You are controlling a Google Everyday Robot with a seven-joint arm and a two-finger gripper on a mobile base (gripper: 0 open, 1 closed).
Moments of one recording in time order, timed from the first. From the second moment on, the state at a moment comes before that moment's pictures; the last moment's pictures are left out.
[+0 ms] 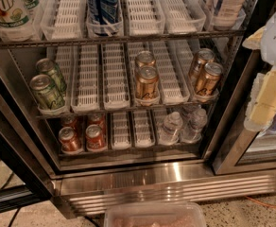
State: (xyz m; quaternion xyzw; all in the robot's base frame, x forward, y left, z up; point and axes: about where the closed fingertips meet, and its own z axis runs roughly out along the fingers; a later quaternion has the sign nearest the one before) arm 0.438 -0.217 0.976 -0.60 0.78 -0.03 0.16
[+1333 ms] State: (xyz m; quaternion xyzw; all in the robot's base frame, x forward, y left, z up) arm 0.442 -0.224 0.980 -0.58 0.79 0.02 0.19
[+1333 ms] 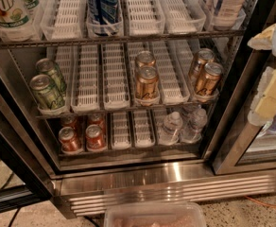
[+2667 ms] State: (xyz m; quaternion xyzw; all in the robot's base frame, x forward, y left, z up) arm 0.446 -0.231 0.882 -0.48 0.84 0.02 0.26
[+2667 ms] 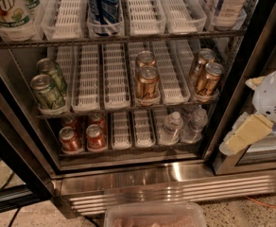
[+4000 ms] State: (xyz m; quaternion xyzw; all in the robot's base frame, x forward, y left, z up) arm 0.467 -0.212 0.842 -0.36 0.86 0.03 0.37
